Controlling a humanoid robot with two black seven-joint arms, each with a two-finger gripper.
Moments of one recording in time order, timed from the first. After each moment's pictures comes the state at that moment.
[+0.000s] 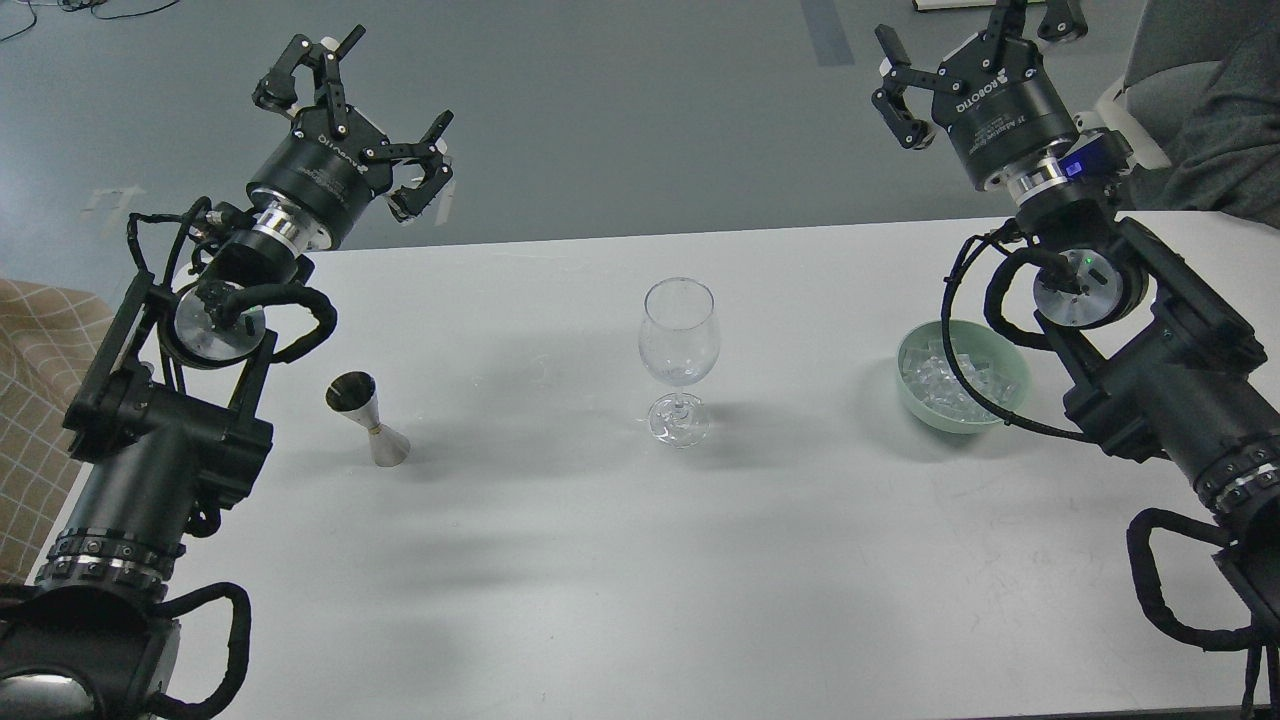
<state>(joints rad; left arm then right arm) -0.69 0.17 -1.44 -0.90 0.37 -0.40 0.16 0.83 -0.16 1.10 0.67 -0.37 0.48 0.36</state>
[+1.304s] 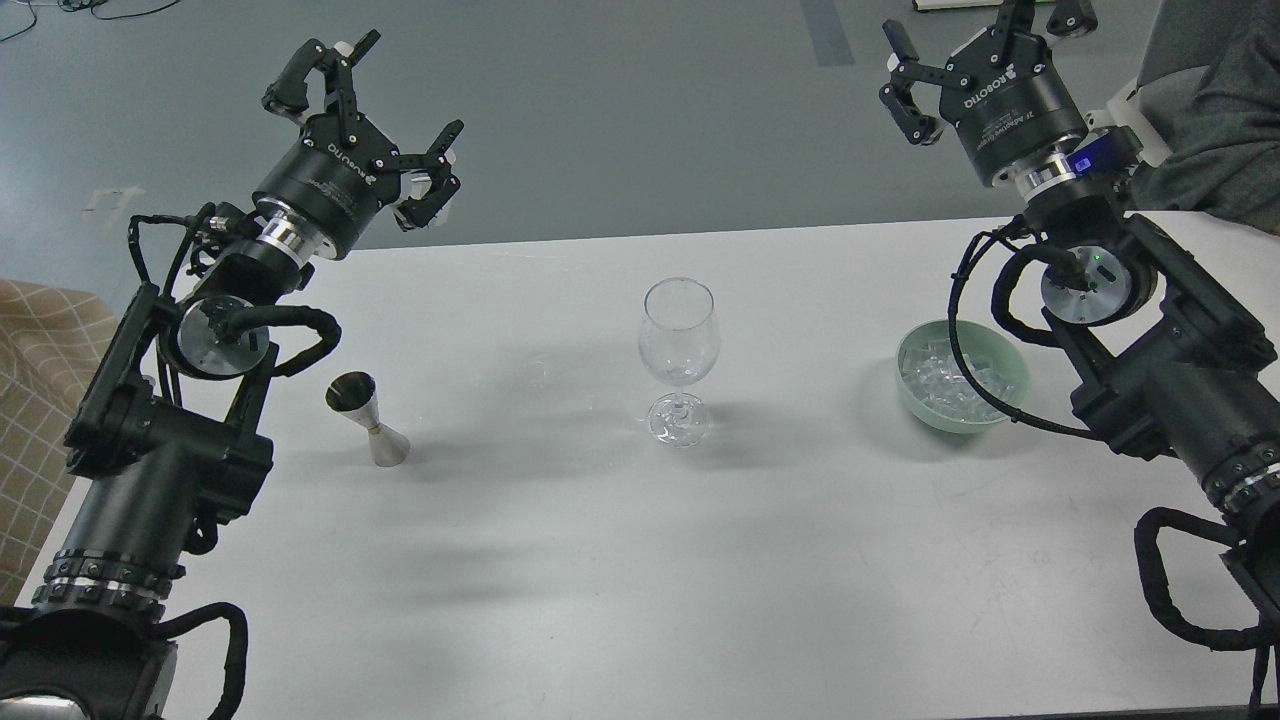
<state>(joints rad) -0.63 0.18 -1.44 -1.01 0.43 -0.40 0.17 0.83 -0.17 1.10 0.68 -0.37 0.47 0.37</state>
